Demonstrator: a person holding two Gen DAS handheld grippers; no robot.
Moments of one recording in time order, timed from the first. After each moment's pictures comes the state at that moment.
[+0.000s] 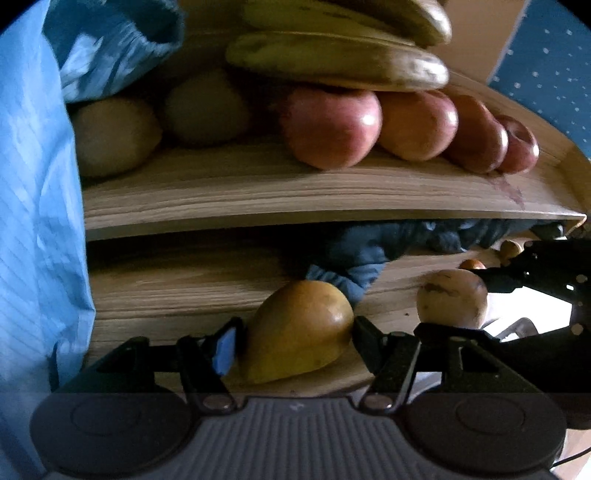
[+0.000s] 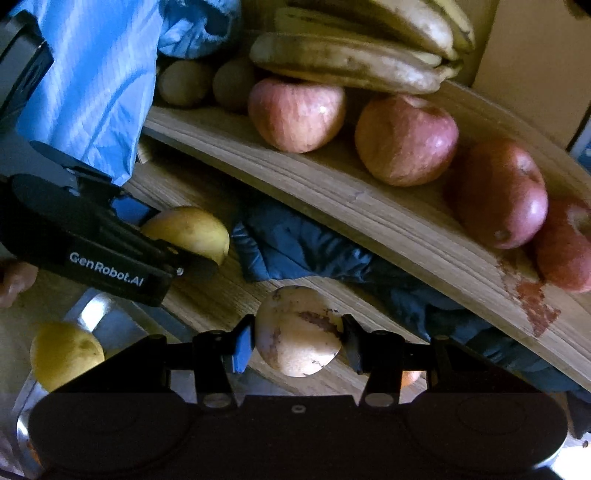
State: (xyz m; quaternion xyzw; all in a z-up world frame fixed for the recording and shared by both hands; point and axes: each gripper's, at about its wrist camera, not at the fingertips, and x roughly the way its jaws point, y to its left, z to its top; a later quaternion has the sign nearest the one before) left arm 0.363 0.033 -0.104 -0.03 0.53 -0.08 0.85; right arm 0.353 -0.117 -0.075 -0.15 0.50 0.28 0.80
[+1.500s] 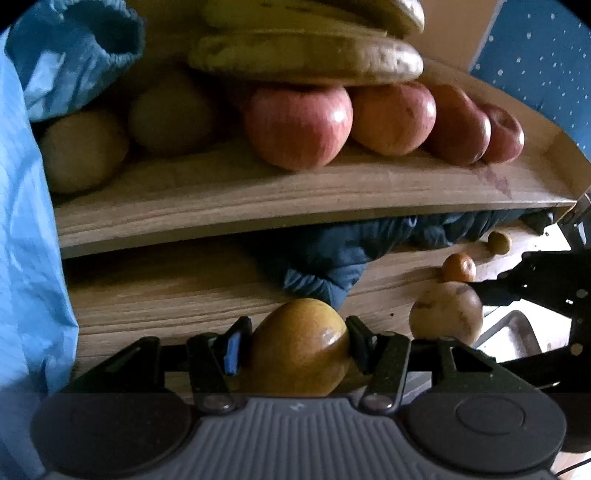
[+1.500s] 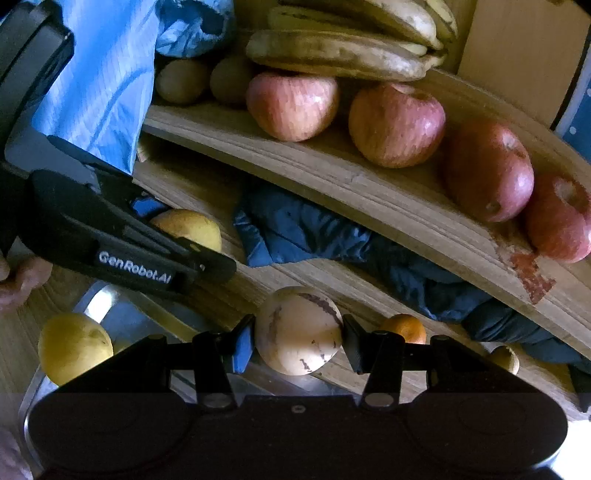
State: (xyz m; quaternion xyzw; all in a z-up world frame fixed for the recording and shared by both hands) left arm 0.363 0.026 -0.094 -0.03 0.53 -0.11 0.84; right arm 0.344 -0.122 -0.077 -0.14 0.51 0.27 0.81
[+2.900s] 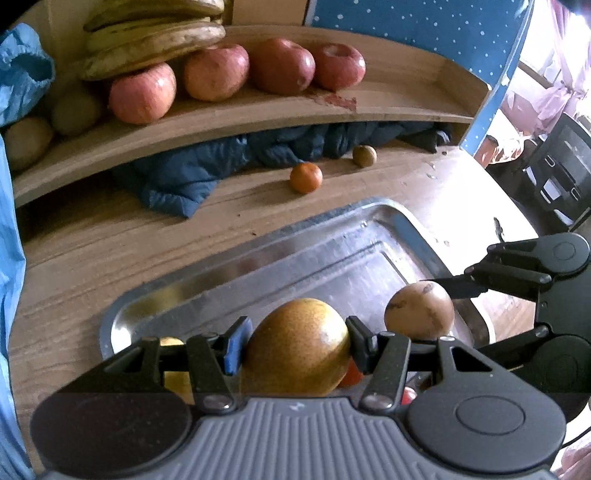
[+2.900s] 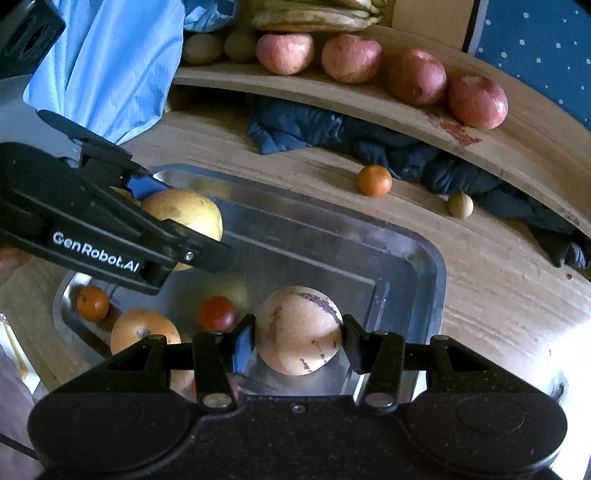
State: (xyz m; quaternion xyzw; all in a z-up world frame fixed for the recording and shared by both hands) left arm 0.245 -0.043 -0.064 0.02 0.53 -0.21 0.82; right arm 0.210 -0.187 -0.058 -0.12 0.53 0.23 0.81
